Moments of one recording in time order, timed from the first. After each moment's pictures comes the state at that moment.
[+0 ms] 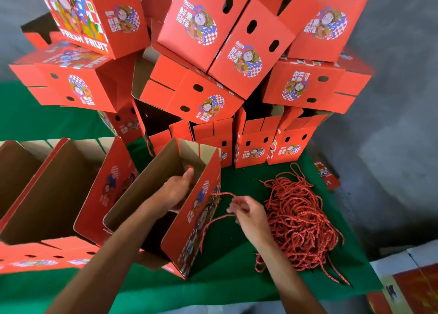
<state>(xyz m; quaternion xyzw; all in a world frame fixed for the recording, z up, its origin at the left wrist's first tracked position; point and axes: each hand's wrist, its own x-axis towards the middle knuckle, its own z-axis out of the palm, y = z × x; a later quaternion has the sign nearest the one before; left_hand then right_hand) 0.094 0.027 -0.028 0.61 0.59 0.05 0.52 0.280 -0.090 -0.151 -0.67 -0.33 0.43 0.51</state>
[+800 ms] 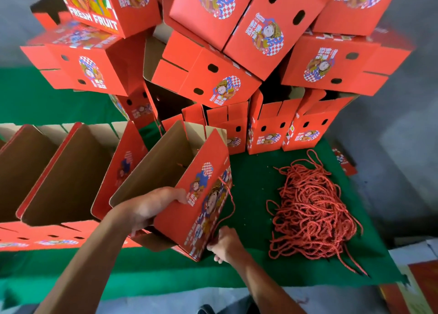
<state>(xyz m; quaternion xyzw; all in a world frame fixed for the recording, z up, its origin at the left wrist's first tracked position) 0.012 0.011 -0.028 0.52 0.53 -0.05 0.67 0.179 -0.092 -0.231 -0.74 -0.36 0.54 0.17</state>
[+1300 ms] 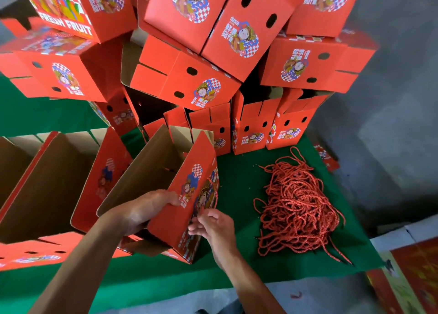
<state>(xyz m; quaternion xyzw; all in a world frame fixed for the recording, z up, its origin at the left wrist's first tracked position) 0.034 0.002 -0.019 0.56 0.52 -0.04 0.64 0.172 -0.102 -0.163 -0.52 -0.16 0.56 0.63</state>
